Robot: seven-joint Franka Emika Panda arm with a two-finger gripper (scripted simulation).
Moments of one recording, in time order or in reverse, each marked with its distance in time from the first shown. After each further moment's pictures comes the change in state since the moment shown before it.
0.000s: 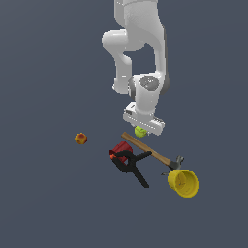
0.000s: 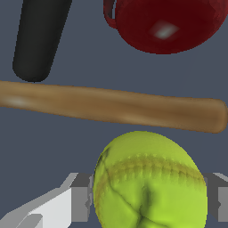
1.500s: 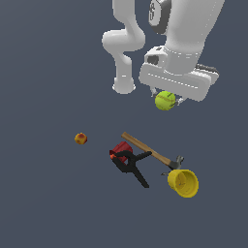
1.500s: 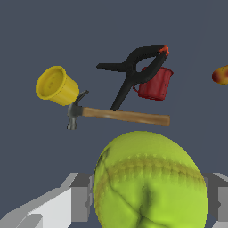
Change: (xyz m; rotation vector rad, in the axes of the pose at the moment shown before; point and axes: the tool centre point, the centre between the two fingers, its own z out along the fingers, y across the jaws) arm 0.019 -0.073 -0.256 0.000 0.000 0.000
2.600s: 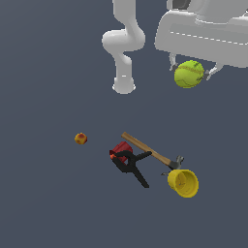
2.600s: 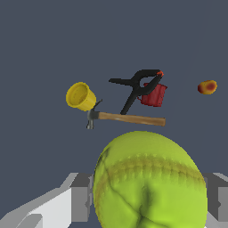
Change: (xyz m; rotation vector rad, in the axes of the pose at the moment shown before) arm 0.014 -0.037 -0.114 -0.001 0.000 0.002
